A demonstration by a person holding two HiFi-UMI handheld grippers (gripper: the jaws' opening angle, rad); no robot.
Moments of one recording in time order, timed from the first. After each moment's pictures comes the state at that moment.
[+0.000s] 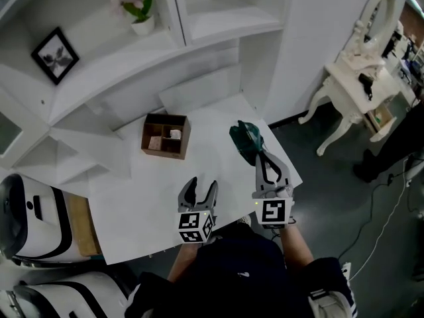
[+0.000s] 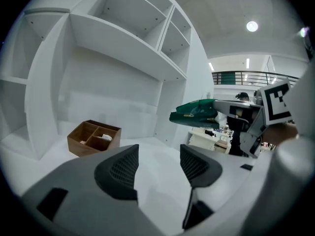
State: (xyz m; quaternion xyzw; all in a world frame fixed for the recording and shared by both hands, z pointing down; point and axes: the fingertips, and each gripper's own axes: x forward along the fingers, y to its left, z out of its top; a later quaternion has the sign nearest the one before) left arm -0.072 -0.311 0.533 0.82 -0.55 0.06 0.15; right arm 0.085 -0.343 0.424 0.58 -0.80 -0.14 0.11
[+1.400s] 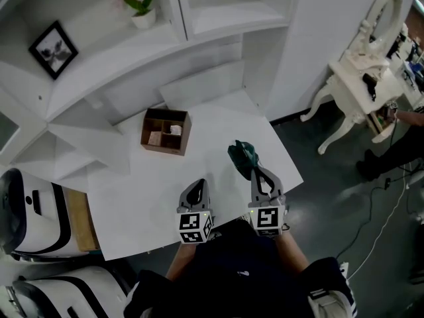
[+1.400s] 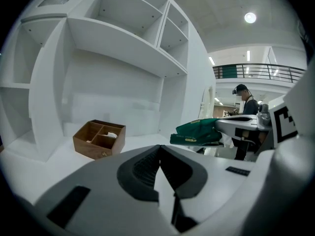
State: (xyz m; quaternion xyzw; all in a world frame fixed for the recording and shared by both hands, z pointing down) left arm -0.080 -0.308 0.550 0.80 -0.57 0.09 0.14; right arm 0.077 -0.326 0.504 0.56 -0.81 -0.07 0.16
